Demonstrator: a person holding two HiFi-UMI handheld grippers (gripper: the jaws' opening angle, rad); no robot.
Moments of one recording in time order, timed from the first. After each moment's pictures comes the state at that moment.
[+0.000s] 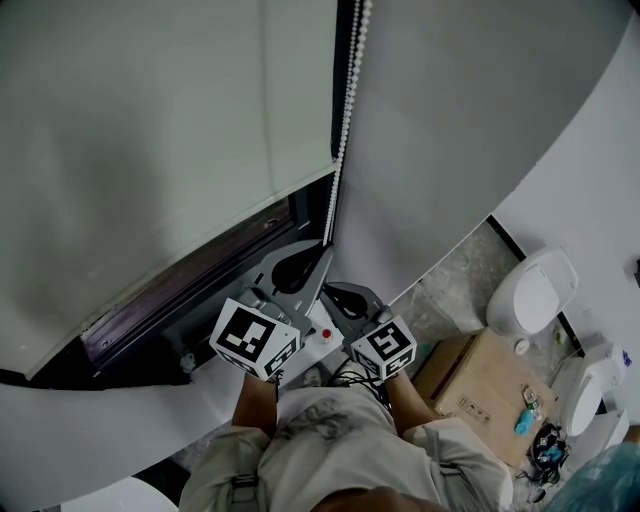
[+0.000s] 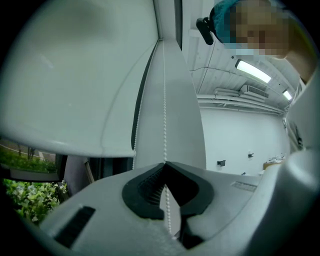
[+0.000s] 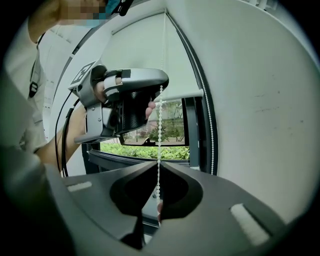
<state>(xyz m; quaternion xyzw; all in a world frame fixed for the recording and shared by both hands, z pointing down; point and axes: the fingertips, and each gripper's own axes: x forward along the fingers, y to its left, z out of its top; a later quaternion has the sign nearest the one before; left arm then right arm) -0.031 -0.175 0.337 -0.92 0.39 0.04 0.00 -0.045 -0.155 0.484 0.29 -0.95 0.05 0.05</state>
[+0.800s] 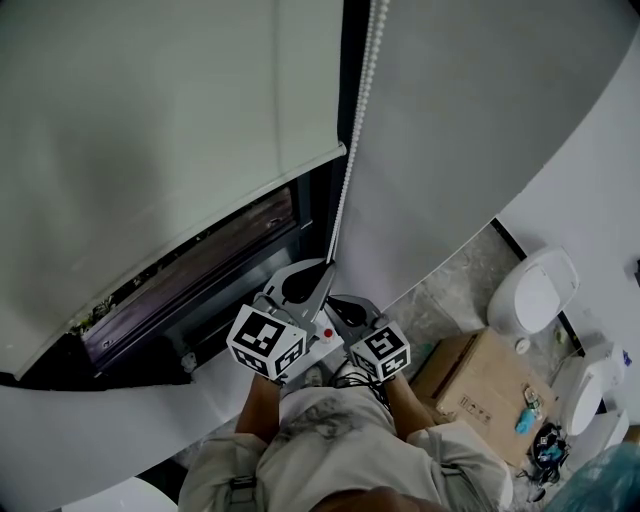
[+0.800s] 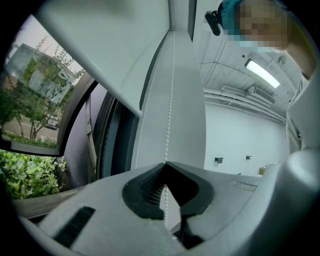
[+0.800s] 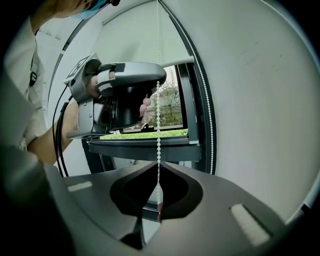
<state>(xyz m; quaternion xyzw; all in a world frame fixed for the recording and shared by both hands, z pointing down) -0.029 -0.177 0.401 -0.92 0.39 0.02 -0.07 -0.041 -0.148 0.546 0.29 -0.95 0.09 0.11</state>
